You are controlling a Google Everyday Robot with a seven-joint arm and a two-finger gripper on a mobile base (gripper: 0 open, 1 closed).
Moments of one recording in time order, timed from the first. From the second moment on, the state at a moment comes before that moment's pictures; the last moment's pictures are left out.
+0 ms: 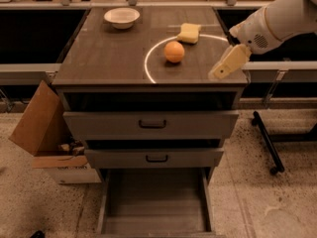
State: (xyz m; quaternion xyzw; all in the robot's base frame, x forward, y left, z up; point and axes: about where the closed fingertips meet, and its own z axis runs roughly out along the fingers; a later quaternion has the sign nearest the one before) arm 0.629 -0.176 0.921 -0.51 0.78 0.11 0.35
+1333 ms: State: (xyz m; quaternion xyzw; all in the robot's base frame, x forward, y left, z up) arm 0.758 -0.083 0.869 -0.44 0.79 0.17 0.40
